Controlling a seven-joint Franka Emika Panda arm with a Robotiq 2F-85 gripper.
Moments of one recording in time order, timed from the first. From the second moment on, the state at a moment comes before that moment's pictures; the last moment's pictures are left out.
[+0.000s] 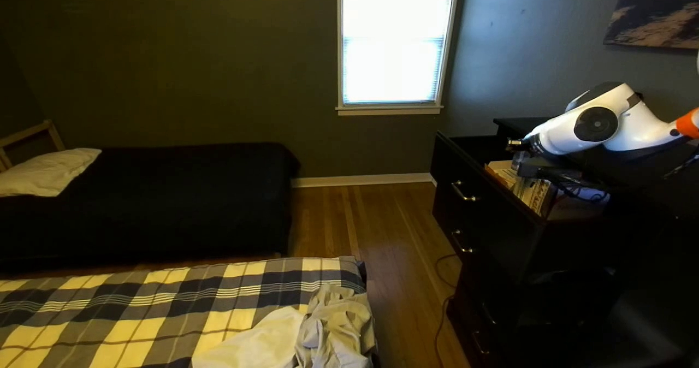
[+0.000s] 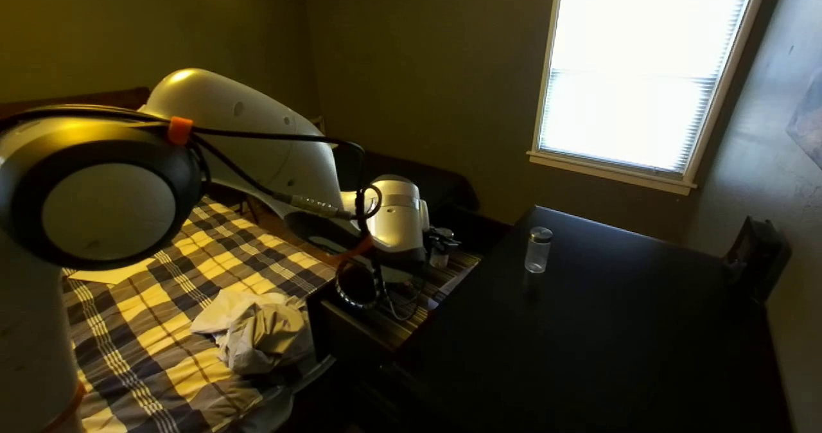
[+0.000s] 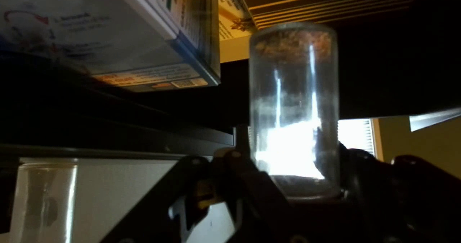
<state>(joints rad) -0.04 0.20 -0.03 -2.01 -2.17 2.93 2.30</state>
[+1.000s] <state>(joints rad) -0.04 0.24 -0.01 -1.99 -2.23 2.94 2.30</state>
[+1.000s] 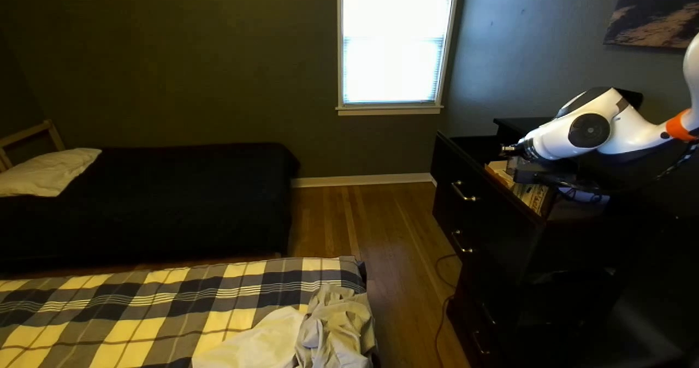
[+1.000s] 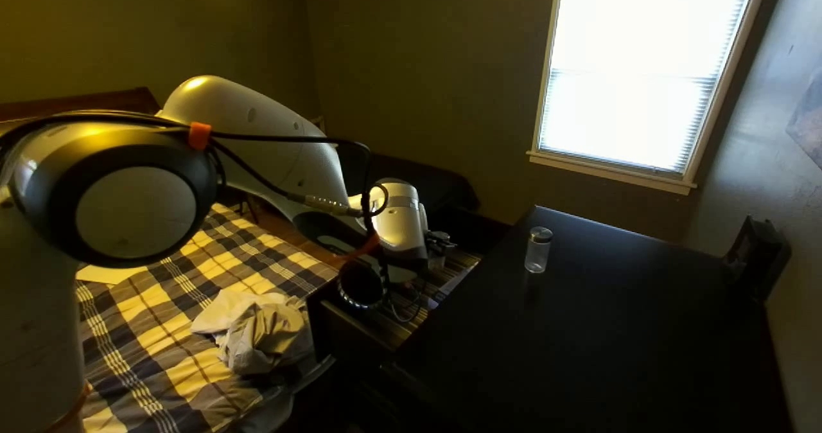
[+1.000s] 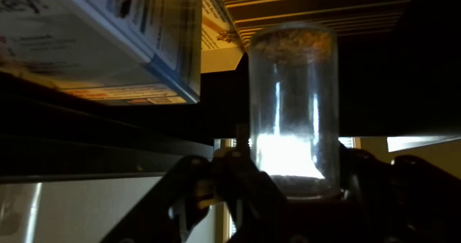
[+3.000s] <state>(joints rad) -0.14 0.52 0.16 -1.74 -2.51 2.79 2.42</state>
